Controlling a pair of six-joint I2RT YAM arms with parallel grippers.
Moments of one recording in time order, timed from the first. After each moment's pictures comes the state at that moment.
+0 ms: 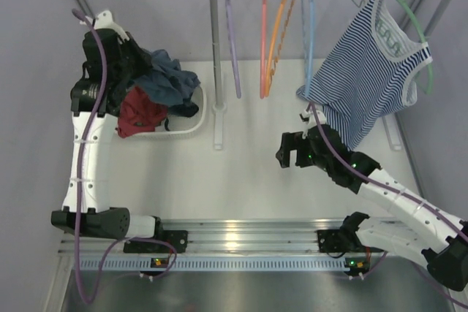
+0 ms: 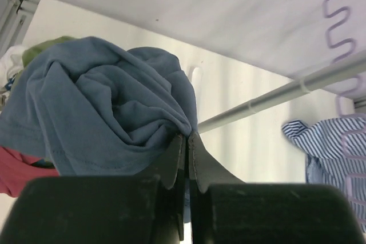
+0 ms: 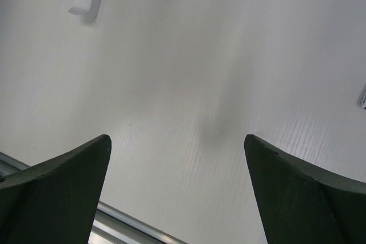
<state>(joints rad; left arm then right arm) -0.07 1.37 1.77 -0.74 -0.03 -0.45 0.72 0.93 0.77 -0.46 0.17 0.44</state>
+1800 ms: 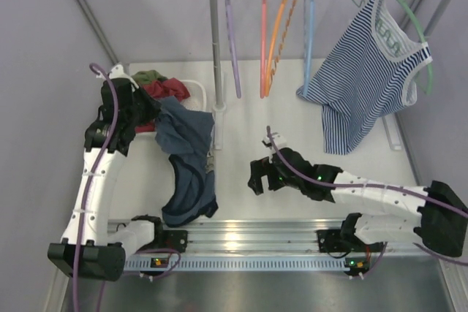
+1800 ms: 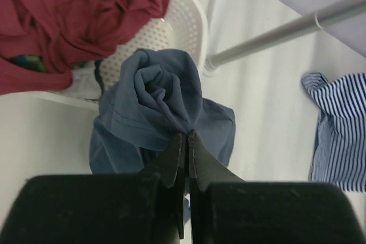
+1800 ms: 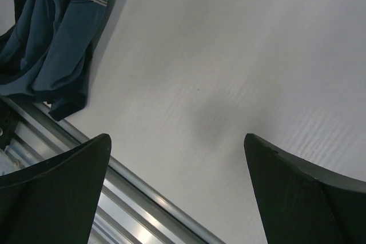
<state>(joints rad) -0.07 1.06 1.23 -0.65 0.04 -0.58 1.00 1.09 0.66 -0.25 0.15 0.54</state>
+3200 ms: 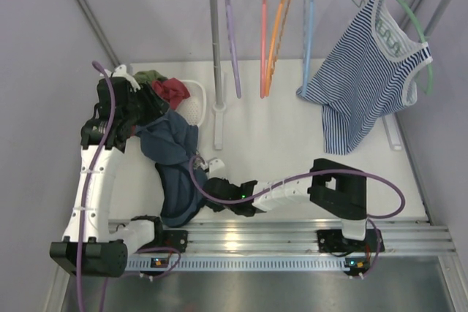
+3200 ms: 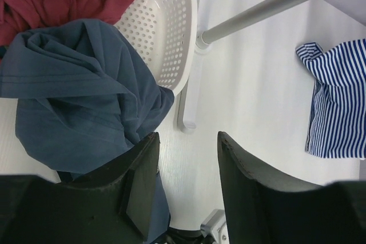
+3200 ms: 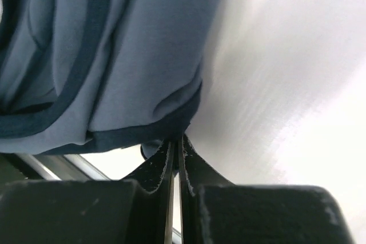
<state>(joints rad) -0.02 1.10 1.30 -0.74 0.15 -0.51 1.36 1.89 1.07 0.00 0.35 0.72</state>
